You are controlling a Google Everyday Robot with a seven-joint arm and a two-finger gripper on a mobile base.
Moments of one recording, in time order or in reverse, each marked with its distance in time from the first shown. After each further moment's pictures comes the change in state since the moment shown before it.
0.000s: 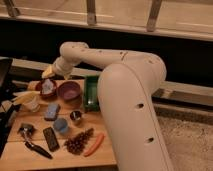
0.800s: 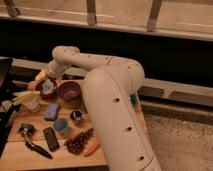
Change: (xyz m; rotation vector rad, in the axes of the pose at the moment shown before) arm -0.008 0.022 0.070 -0.051 0.053 -0.088
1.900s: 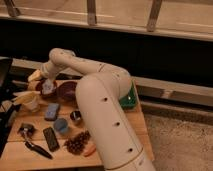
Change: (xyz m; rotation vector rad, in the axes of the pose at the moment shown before) arm -0.024 0.017 0.049 -0.112 -0.017 -0.016
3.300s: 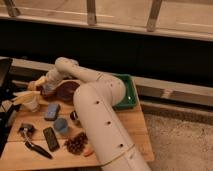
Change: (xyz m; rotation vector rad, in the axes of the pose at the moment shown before) arm 0.006 -0.052 0.049 -0.010 0.018 0.093
